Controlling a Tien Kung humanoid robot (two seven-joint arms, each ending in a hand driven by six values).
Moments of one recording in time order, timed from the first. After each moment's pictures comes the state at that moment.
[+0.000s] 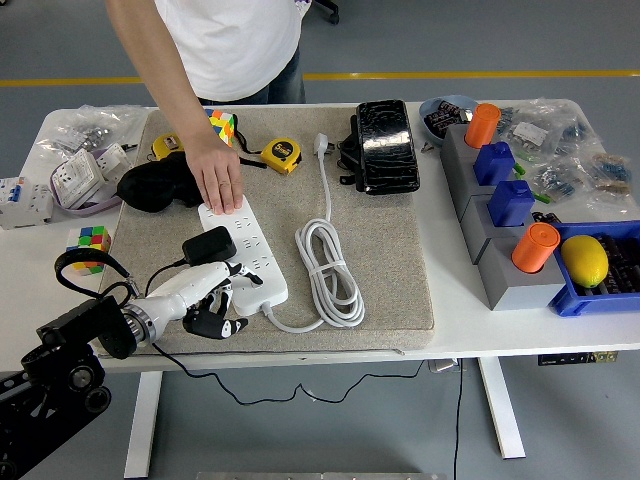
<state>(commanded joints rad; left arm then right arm) -0.24 0.45 -0.82 -1.53 1.73 -0.04 0.23 -0.16 -0.24 1.14 0.36 -0.34 -0.08 -0.02</state>
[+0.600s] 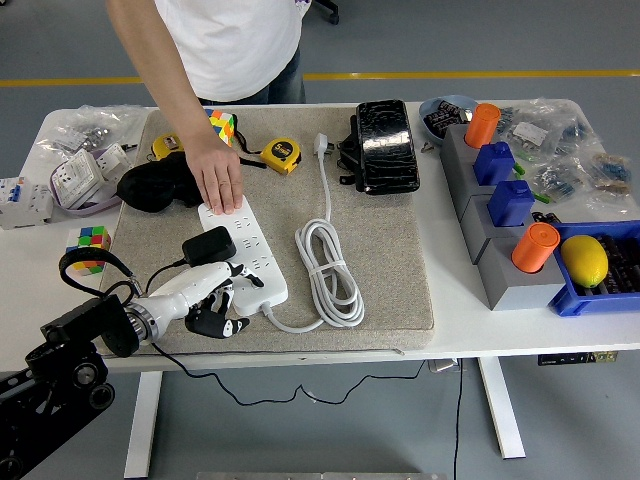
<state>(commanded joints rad) -0.24 0.43 -0.83 -1.51 1.74 -0.05 0.21 -0.17 -0.24 1.14 0.37 -0.34 -0.08 -0.02</state>
